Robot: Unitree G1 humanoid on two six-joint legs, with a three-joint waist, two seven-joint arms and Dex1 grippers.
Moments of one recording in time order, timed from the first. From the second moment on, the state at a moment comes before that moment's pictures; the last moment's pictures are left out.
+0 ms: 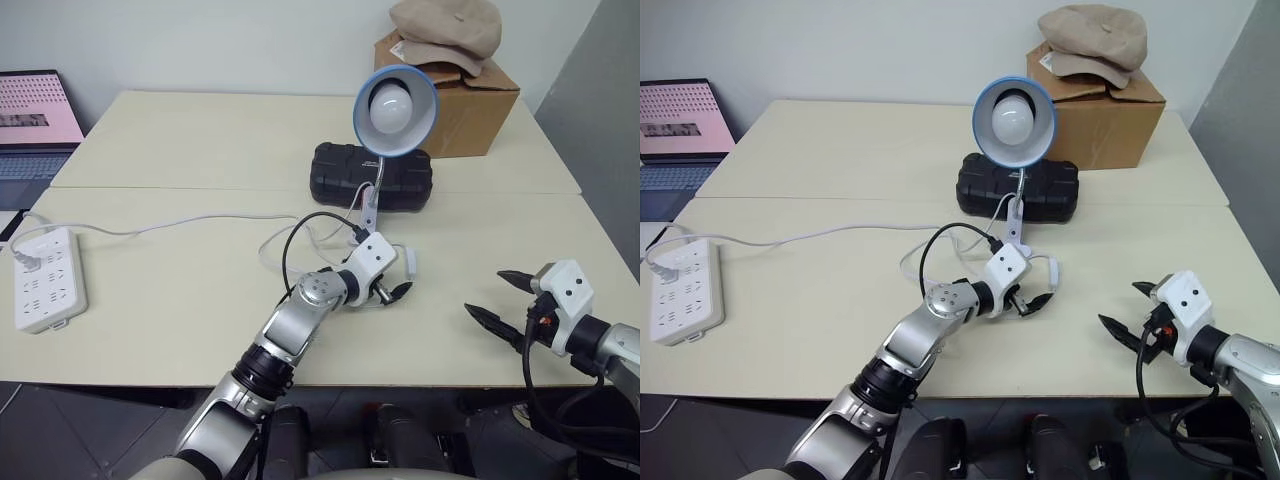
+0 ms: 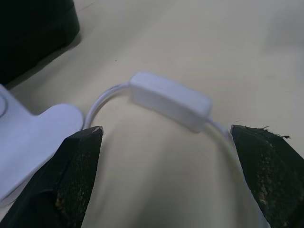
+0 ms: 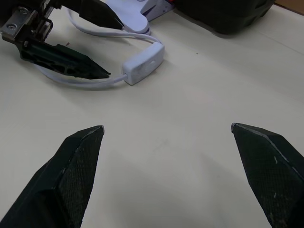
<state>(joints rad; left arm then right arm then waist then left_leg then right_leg) -0.51 0.17 -0.44 0.08 0.01 0.47 -0.51 0.21 -0.74 -0.33 -0.57 0.42 0.58 0.71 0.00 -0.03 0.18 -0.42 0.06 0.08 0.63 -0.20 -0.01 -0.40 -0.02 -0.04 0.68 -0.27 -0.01</state>
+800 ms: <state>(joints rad) -0.44 0.36 -0.30 -0.28 -0.23 0.61 -0.77 0.19 -0.77 -0.32 -0.57 0.44 0.61 0.74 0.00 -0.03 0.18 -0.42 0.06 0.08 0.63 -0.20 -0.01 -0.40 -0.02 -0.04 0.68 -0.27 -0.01</state>
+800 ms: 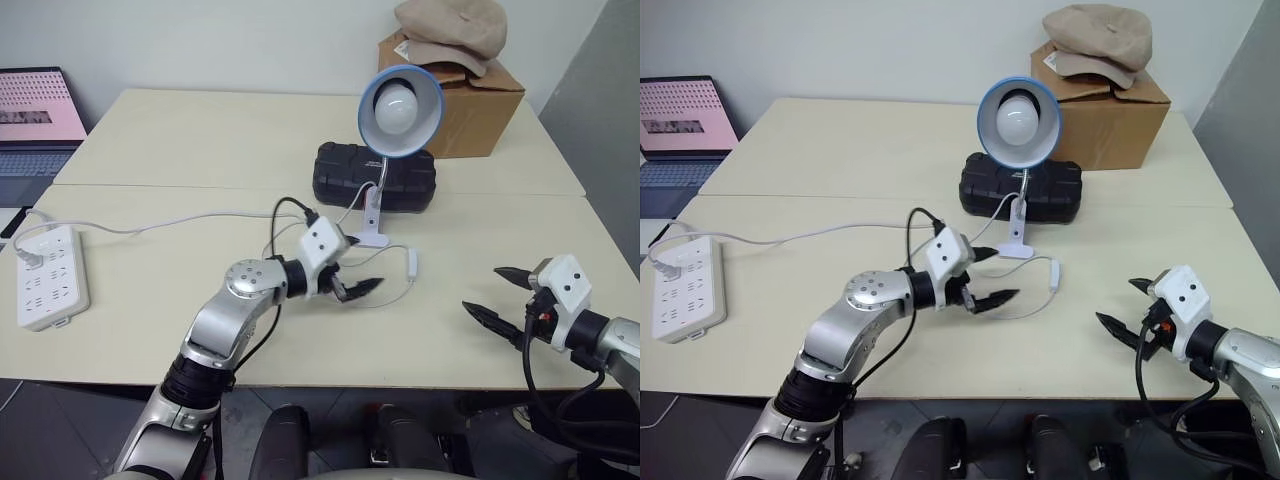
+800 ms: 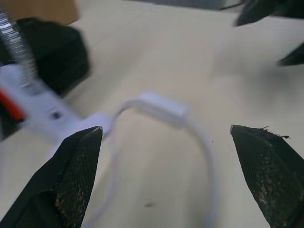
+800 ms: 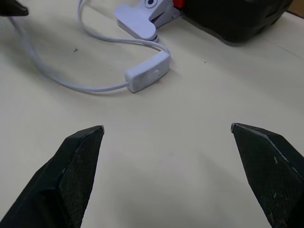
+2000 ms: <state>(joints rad) -0.58 0.01 -0.42 0.25 0.00 0.49 -0.47 0.18 -0.77 -0.32 -0.57 0.45 0.62 0.73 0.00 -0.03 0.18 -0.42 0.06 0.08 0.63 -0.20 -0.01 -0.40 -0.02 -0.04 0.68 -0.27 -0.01</state>
